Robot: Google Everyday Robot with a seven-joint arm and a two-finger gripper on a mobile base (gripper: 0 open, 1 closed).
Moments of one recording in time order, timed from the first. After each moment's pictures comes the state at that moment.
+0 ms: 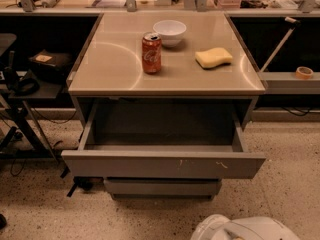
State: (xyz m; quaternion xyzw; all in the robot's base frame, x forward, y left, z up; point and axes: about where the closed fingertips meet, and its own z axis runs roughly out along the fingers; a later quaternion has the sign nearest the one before) arm 0.283 -0.100 0.680 -0.38 0.90 -0.06 0.19
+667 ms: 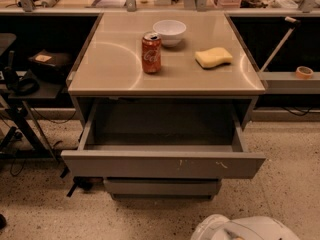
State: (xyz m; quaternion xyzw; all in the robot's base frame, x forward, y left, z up) arm 0.284 -0.099 0.680 -0.39 0.90 -0.06 0.19
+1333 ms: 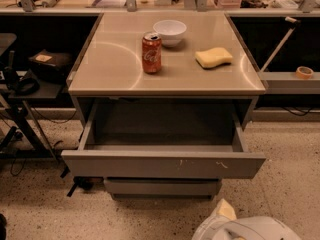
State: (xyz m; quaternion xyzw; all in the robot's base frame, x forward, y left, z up) arm 0.284 -0.099 0.680 -0.39 0.90 -0.06 0.19
